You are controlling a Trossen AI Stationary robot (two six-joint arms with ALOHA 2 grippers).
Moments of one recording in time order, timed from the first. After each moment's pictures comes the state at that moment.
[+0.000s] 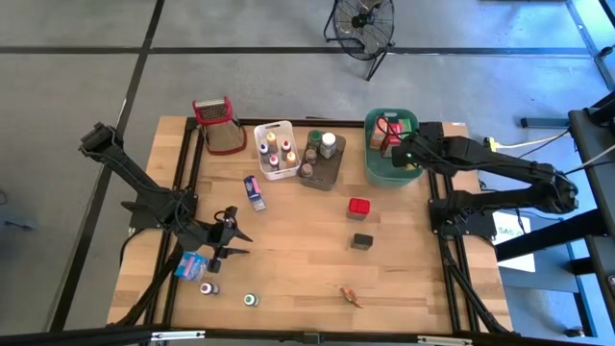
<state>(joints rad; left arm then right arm) -0.70 0.93 0.44 -0.08 -0.48 -0.29 -0.35 1.00 0.89 -1.13 0.62 0.98</state>
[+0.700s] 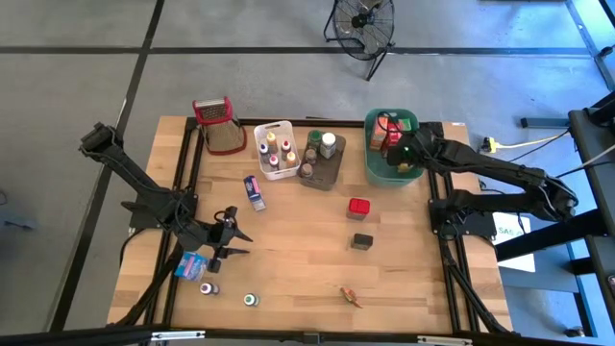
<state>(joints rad) -0.70 0.93 0.44 -0.08 -0.48 -0.29 -0.54 1.00 0.67 -0.78 0.49 0.85</state>
